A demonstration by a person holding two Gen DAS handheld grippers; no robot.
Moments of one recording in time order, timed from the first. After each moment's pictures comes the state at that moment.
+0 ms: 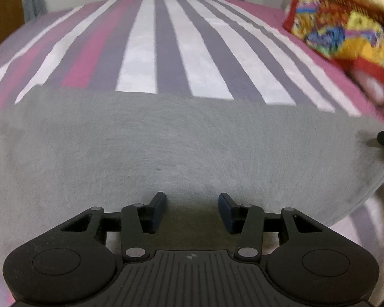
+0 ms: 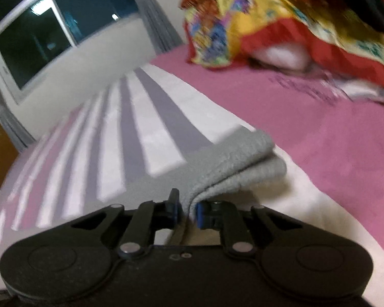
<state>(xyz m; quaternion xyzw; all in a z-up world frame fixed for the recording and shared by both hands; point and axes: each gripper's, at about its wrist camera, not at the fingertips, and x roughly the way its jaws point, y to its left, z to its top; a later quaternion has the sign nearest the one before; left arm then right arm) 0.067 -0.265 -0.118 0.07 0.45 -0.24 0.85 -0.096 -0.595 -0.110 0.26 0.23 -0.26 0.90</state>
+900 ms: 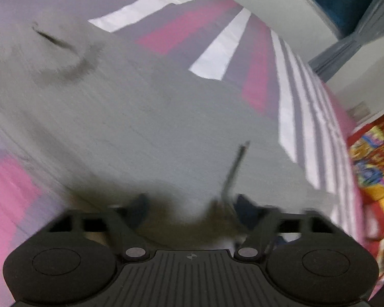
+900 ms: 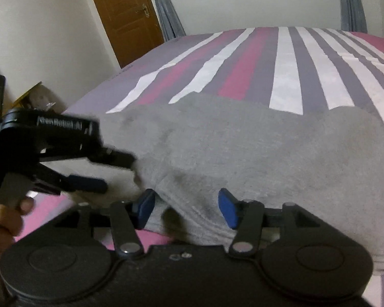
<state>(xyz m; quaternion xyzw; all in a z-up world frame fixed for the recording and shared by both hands) 0.121 -0.030 -0.130 -0.22 0.49 -0.12 0.83 0.019 -0.307 -0.142 0.09 0.36 0.08 0.92</state>
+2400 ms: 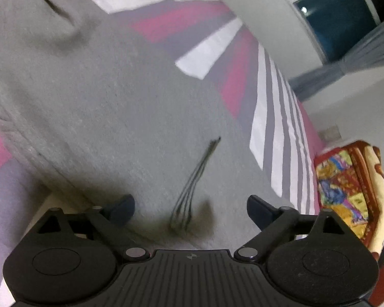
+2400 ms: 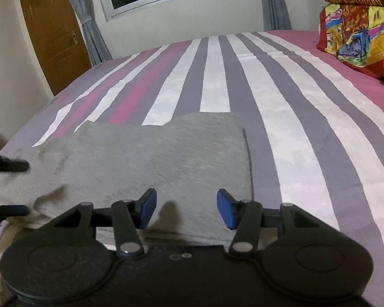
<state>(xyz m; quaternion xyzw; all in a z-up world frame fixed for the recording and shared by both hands) 0.104 -0.041 -0.149 -0.31 0.48 -0.16 0.80 -0.027 -0.420 -0.144 0.12 0.34 -0.08 0.93</state>
